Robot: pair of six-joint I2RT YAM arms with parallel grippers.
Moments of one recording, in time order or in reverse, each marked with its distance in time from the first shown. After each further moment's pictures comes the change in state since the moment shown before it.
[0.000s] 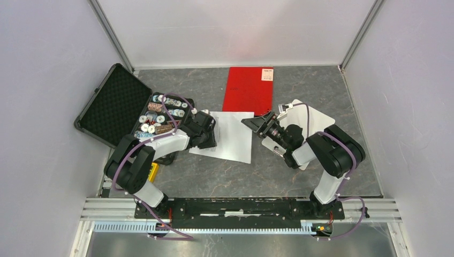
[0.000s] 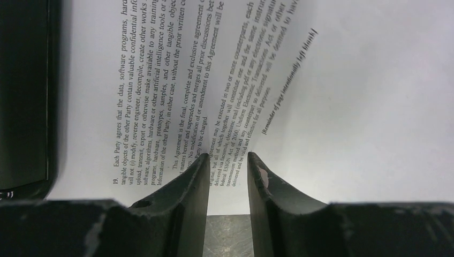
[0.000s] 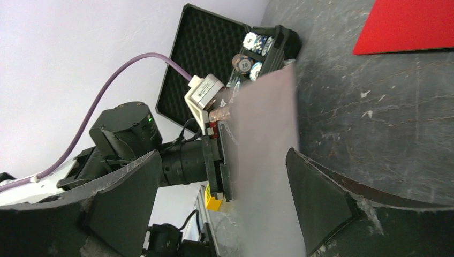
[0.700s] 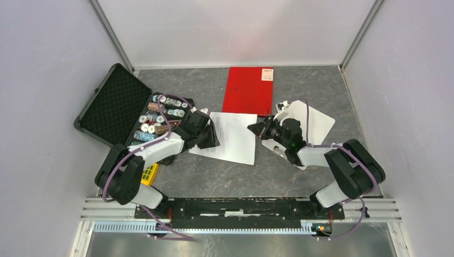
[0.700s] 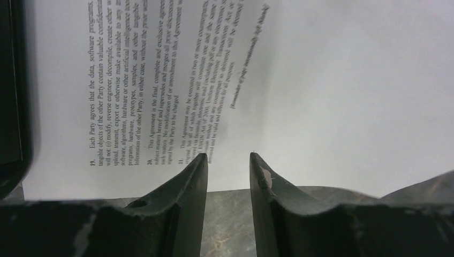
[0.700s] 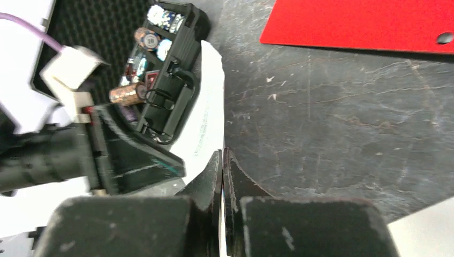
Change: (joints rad) left arm 0.000 -0.090 -0.028 -0.002 0.088 0.000; right arm 0.017 -0.216 0.040 -0.525 0.093 -0.371
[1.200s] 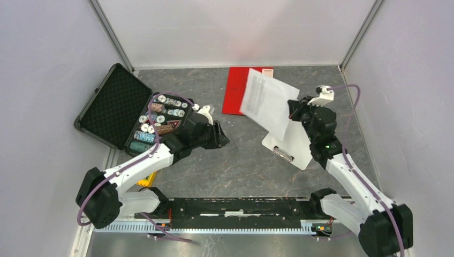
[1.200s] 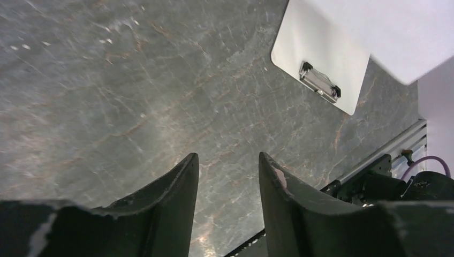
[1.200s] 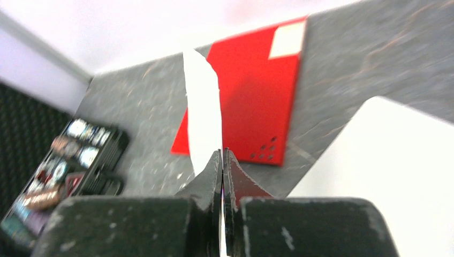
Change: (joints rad) left arm -0.120 -0.306 -0.003 -0.007 0.021 -0.030; right arm -0.175 -0.560 0.167 -0.639 0.355 -0.356
